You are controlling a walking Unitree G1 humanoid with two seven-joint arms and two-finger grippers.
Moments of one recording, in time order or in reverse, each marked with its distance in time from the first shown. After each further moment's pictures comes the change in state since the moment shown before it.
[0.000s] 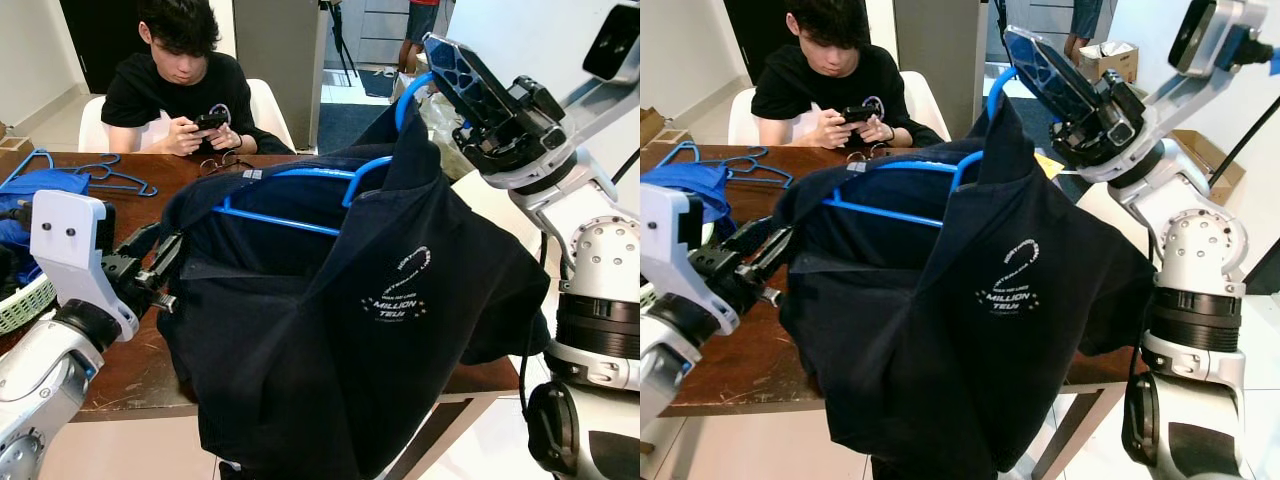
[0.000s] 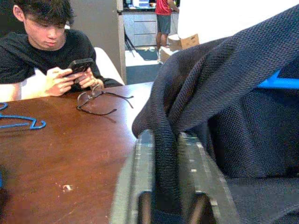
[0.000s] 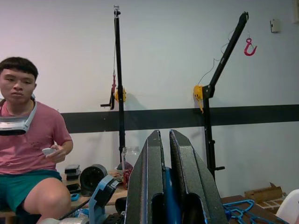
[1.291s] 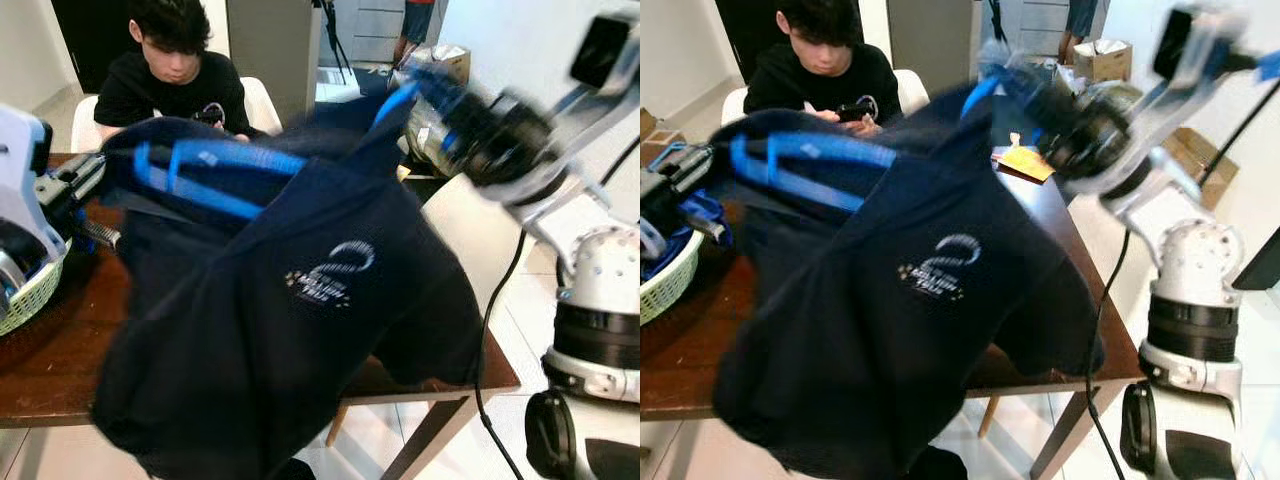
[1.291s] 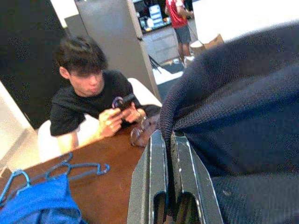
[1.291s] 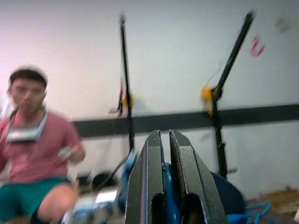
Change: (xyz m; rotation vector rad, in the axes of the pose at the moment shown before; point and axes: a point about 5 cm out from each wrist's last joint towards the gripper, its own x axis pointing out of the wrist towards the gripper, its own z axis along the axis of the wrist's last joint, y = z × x) left arm 0.022 0.062 0.043 0.314 -0.078 0.047; right arm 0.000 0.006 0.002 0.065 -0.057 0.006
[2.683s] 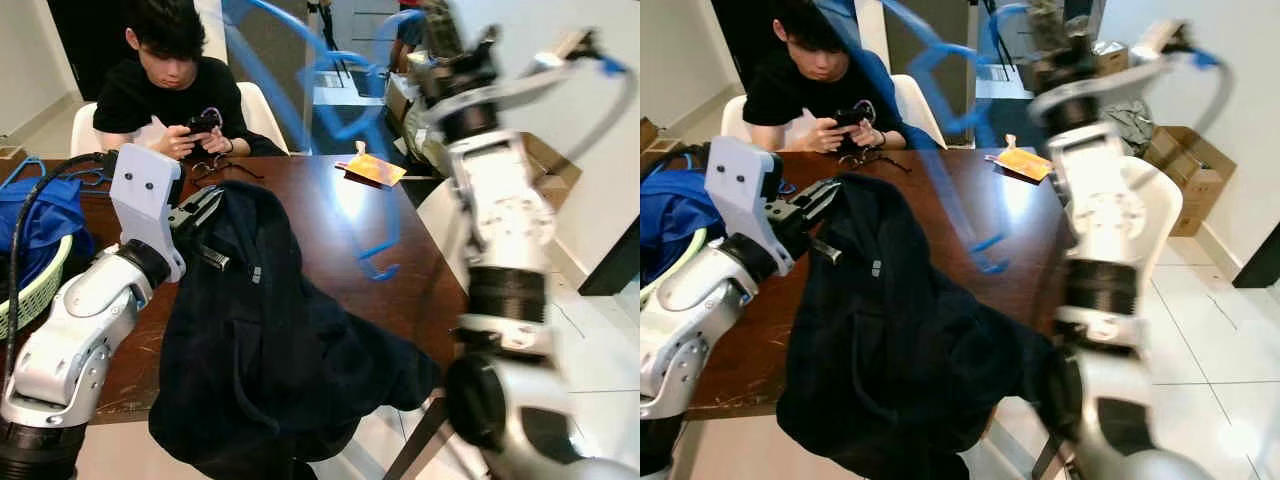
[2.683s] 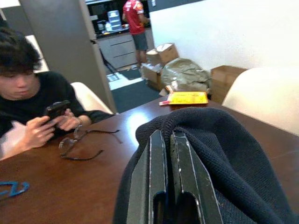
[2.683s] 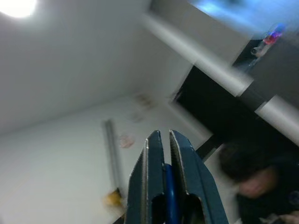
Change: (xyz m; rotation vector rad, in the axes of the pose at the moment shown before) left arm 0.033 -0.071 -0.023 -0.157 -0.025 -0.124; right arm -0.003 -0.071 0.007 0.048 -0.462 -0.781
